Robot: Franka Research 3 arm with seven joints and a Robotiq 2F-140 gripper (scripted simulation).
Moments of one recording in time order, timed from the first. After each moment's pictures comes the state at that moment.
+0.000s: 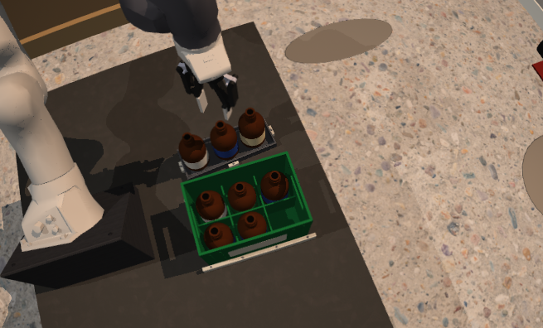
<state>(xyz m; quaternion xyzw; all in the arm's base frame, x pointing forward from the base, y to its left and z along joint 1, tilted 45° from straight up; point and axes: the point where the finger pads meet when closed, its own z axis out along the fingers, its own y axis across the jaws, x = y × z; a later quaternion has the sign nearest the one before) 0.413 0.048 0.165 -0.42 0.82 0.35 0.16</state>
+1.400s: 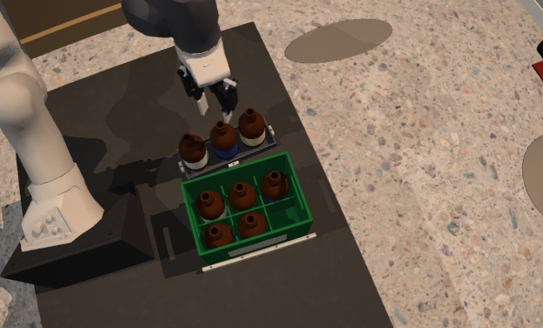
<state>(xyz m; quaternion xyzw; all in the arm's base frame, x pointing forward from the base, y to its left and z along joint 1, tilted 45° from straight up) 0.411 0.057 0.155 -0.40 0.83 0.35 0.15</state>
